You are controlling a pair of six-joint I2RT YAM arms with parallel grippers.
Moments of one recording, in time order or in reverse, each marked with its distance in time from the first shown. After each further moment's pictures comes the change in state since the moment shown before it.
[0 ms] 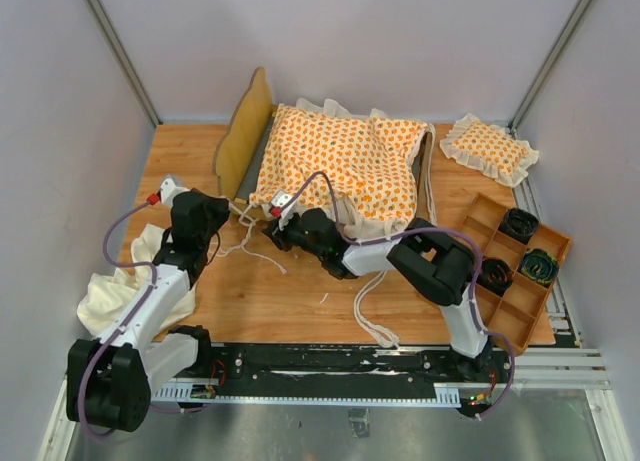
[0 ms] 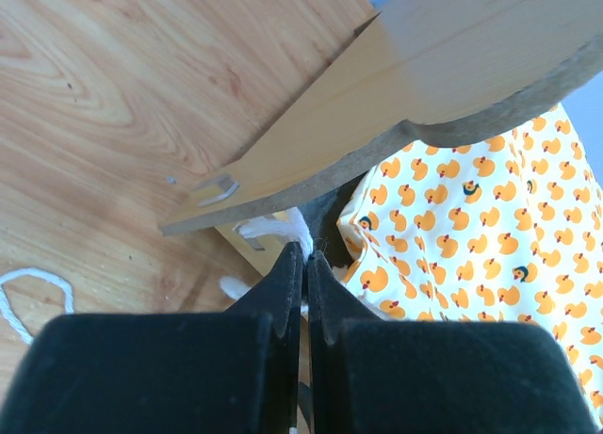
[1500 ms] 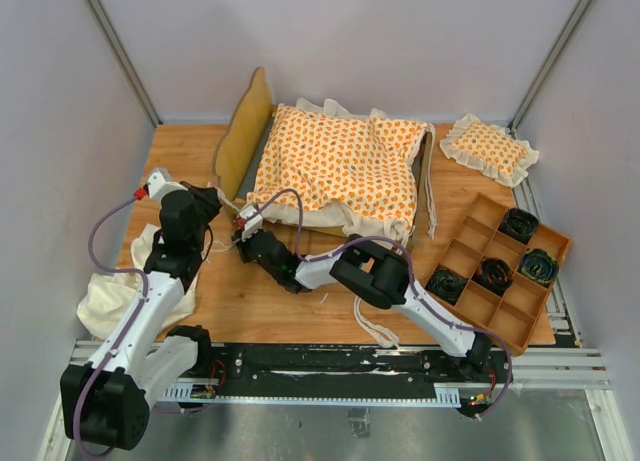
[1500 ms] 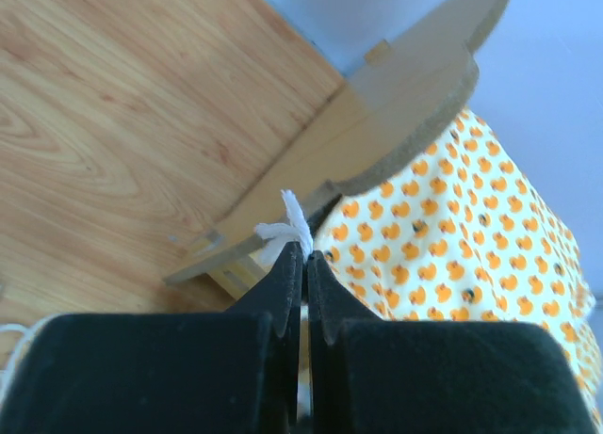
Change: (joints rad) left arm 0.000 -0.104 0.048 -0.017 -0.038 0.093; right arm 0.150 0.476 0.509 -0.031 0.382 0.290
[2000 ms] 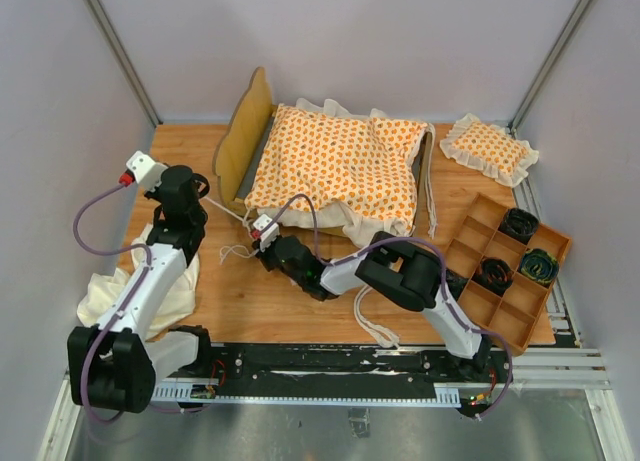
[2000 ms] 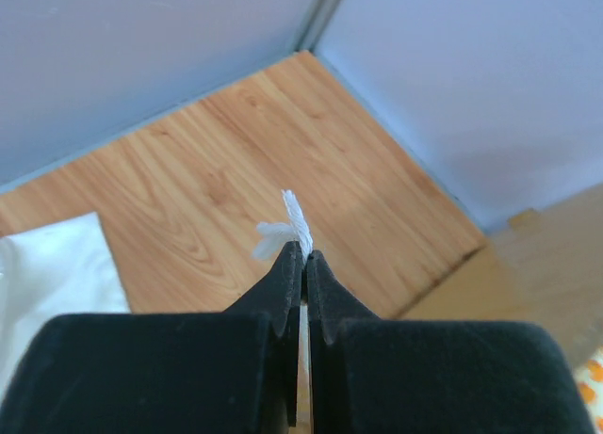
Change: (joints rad) left arm 0.032 0.171 0.148 0.060 -0.454 0.185; right arm 0.000 -0.290 -0.414 0.071 -0.076 -0.180
